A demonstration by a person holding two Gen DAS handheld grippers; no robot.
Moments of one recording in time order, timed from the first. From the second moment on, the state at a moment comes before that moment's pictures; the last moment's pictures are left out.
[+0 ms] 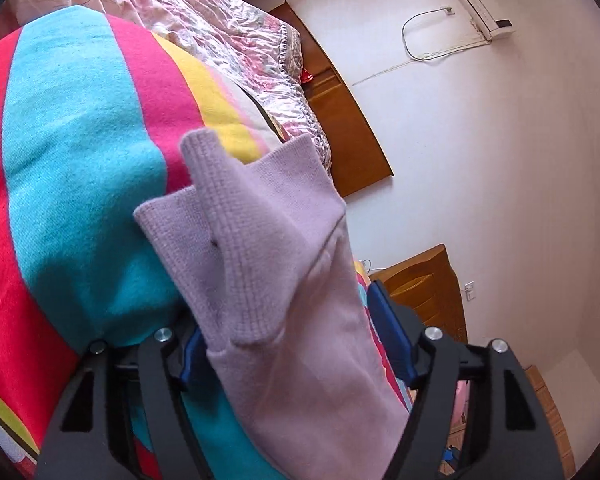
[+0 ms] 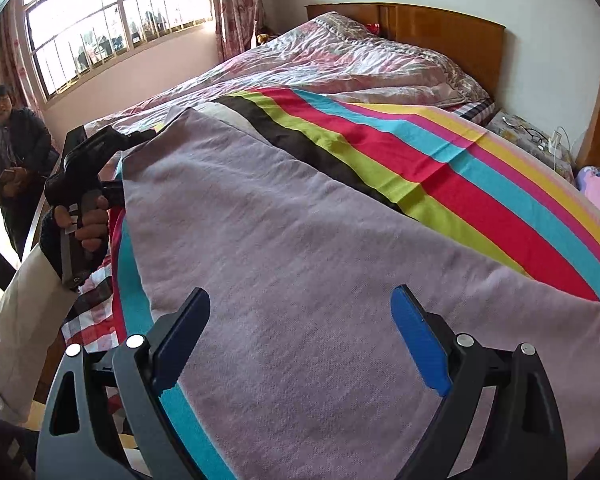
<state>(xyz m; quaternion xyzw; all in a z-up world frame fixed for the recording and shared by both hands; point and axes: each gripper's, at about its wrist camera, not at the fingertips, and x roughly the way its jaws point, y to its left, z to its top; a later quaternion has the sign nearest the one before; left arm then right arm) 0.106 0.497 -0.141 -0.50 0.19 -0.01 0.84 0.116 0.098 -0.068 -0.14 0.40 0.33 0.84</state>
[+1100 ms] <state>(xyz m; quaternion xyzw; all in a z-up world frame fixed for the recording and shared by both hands) 0.084 -0.059 -0.063 0.20 0.30 -0.29 0.88 0.024 -0.323 -0.034 0.19 0.32 0.03 0.93</state>
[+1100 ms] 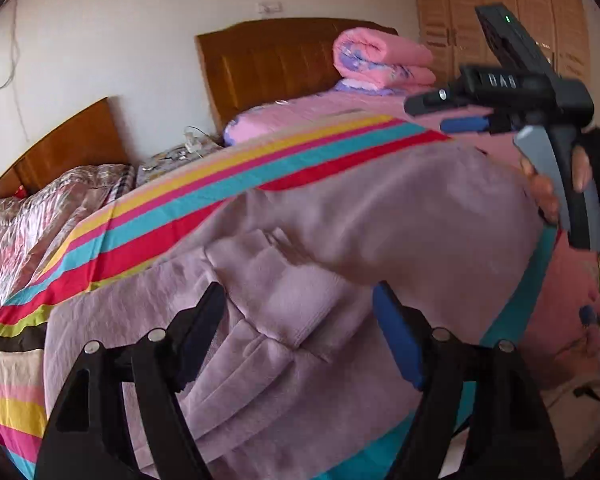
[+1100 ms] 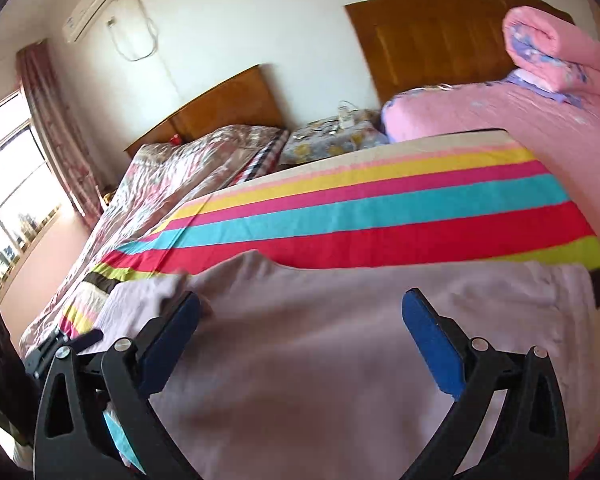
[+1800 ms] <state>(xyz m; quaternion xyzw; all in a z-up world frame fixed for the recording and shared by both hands) 0.078 0.173 -0.089 0.01 0.34 -0.06 0.94 0.032 -0.155 -0.103 0.22 0.47 0.26 0.81</state>
